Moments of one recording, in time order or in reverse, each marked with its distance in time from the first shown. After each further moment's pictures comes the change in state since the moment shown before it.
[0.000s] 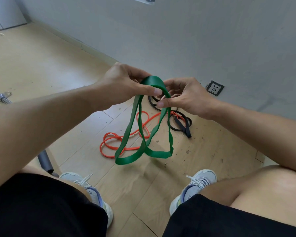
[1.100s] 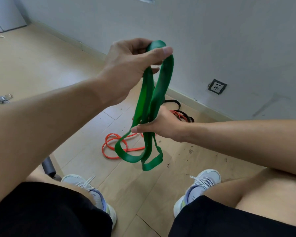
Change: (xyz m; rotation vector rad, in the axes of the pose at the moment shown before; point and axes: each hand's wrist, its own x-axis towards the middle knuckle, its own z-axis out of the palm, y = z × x) left_hand 0.013 0.022 0.009 -0.413 0.185 0.134; right_hand 0.013 0.035 0.091 0.034 -0.052 0.260
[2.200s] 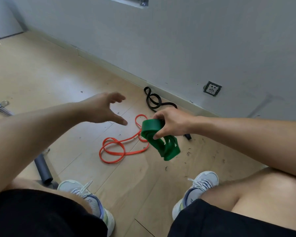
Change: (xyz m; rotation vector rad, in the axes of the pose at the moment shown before) left_hand 0.002 -0.077 -0.074 1.034 -0.388 -0.299; right_hand 0.004 0.021 -0.054 -0.562 -0.142 0.021
